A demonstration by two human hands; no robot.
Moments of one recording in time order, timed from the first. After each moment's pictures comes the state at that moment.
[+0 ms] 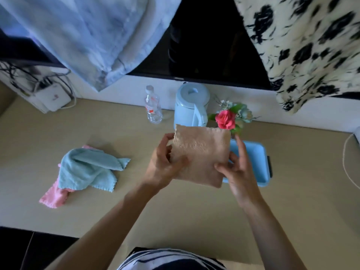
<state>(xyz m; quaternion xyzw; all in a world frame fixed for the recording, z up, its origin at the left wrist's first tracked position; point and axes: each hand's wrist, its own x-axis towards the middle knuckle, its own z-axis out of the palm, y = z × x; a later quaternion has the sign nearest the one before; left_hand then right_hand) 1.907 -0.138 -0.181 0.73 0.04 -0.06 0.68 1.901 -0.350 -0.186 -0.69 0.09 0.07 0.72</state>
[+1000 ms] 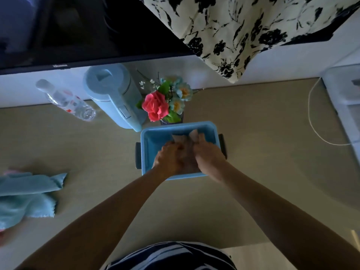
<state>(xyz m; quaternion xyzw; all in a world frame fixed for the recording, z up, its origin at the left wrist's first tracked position) 2.005 -0.338 -0.327 0.92 -0.03 -0.29 0.24 1.990 -0.484 -0.298 -0.96 -0.02 0.26 0.10</state>
